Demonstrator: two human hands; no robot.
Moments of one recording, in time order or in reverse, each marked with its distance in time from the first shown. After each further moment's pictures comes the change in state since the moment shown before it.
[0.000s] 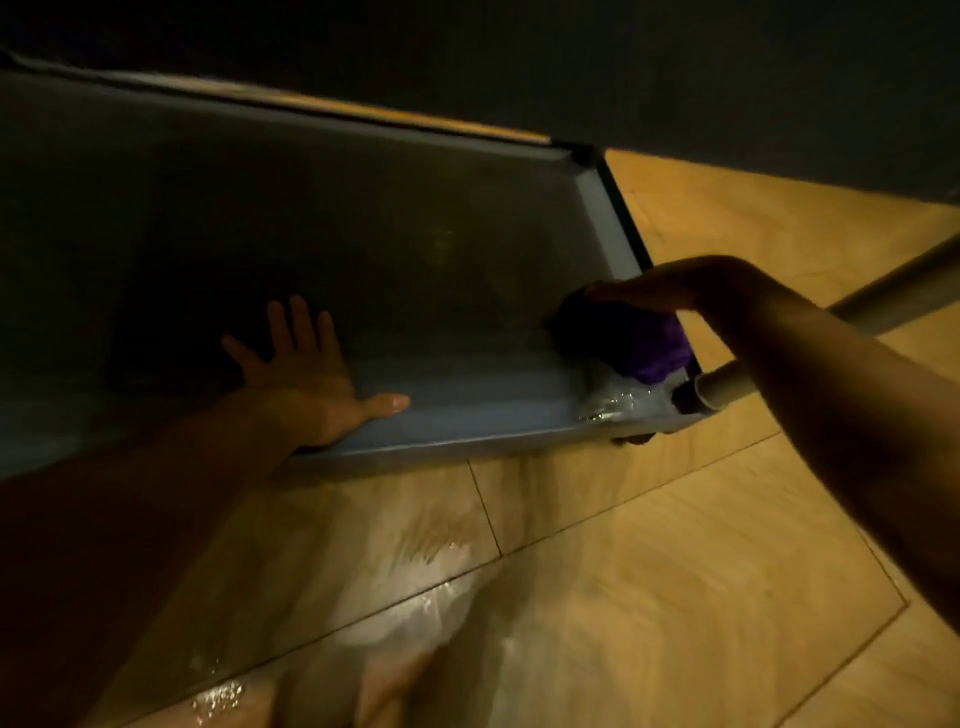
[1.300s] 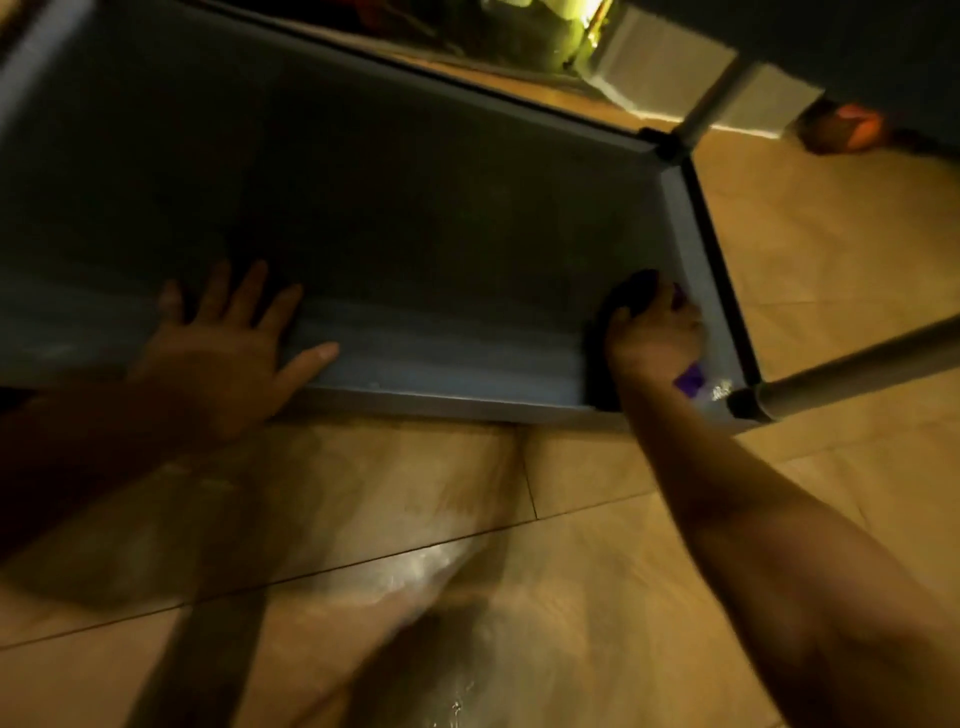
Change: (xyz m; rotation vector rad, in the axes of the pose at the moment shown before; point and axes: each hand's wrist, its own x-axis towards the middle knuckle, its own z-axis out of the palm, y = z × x) left_hand -0.044 -0.142 0.057 -0.083 0.297 0.089; right_hand -0.062 -0.042 0.137 0.063 0.680 -0.101
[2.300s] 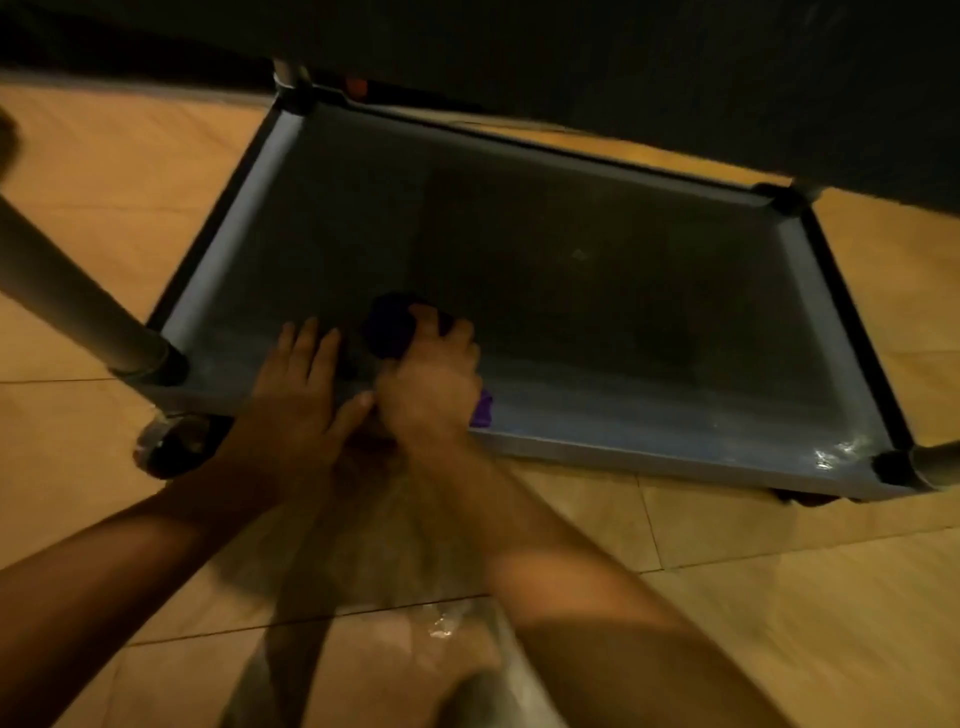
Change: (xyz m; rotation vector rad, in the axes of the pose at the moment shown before) left_hand -0.049 -0.096 -0.011 -0.263 0.221 0.012; right_hand -0.250 -0.272 -0.003 0.399 -0.406 -0.474
